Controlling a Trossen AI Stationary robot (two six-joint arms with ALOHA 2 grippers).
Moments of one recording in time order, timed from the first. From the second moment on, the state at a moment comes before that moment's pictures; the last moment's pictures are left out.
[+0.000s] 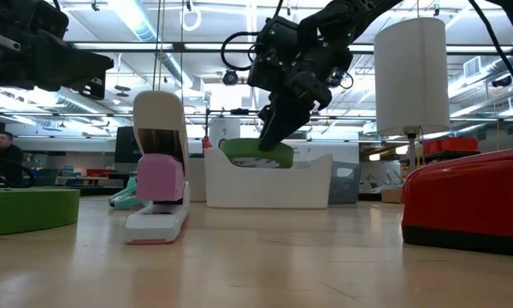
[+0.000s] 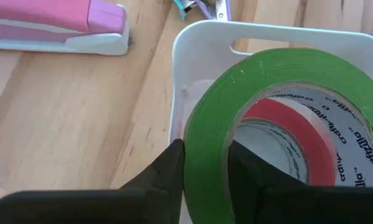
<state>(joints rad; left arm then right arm) -0.02 0.04 0.01 0.05 0.10 0.06 -0.19 1.89 1.37 -0.49 -0.28 -0.40</state>
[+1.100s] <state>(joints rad) -0.02 0.04 0.01 0.05 0.10 0.06 -0.16 1.78 1.37 -0.52 -0.25 -0.34</state>
